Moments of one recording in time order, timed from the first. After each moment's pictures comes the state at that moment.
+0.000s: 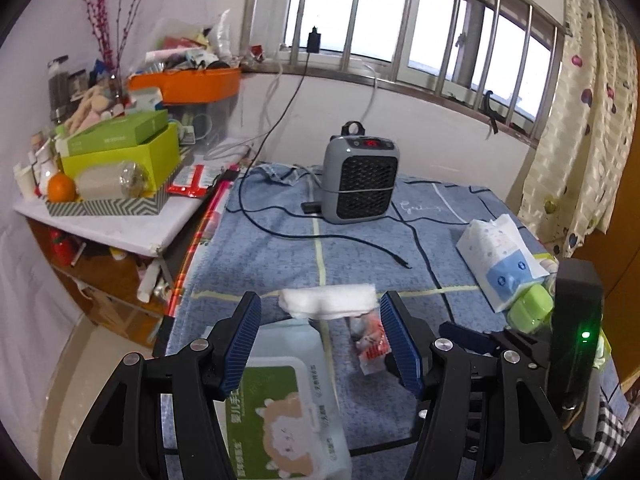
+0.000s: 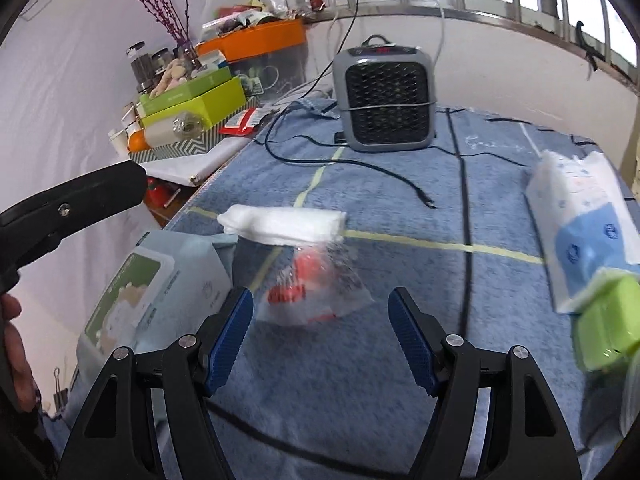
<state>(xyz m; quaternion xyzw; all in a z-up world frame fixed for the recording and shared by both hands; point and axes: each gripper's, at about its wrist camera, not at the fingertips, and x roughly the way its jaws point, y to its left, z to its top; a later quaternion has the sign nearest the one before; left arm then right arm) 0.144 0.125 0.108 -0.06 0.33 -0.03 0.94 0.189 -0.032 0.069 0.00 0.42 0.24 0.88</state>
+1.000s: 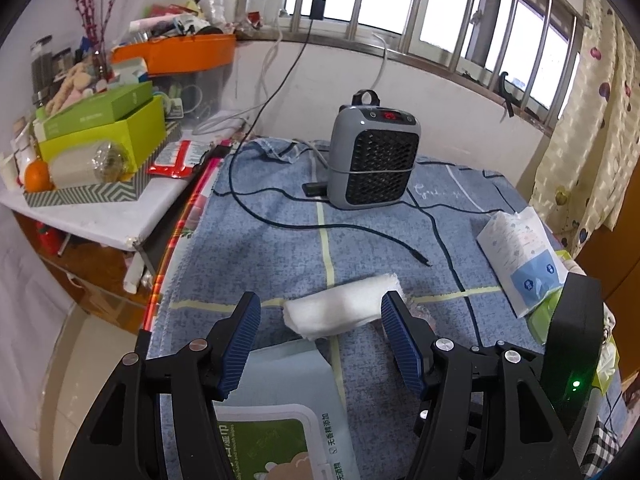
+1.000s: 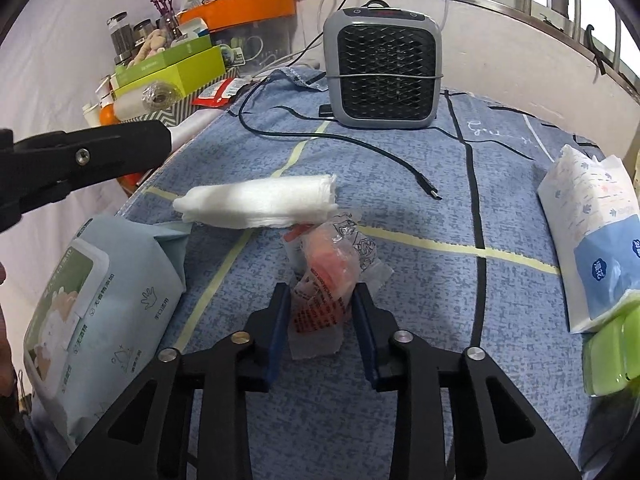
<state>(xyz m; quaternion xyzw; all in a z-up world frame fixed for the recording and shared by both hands) 0.197 0.126 0.082 -0.06 0.37 -0.04 0.92 0.214 -0.020 0.044 -0.04 0.45 0.20 0.87</state>
